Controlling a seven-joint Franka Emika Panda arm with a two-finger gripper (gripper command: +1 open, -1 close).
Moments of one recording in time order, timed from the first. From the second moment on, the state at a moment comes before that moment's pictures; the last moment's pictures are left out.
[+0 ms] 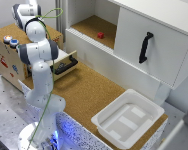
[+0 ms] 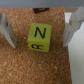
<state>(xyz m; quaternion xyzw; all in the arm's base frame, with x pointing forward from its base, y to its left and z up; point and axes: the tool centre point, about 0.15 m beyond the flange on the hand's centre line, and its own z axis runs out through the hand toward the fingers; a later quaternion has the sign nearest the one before) 0.292 0.461 0.422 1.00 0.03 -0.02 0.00</state>
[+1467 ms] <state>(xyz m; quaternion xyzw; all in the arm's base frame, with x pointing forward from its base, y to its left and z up) 0.290 0.345 0.498 1.00 -0.07 0.03 0.05</state>
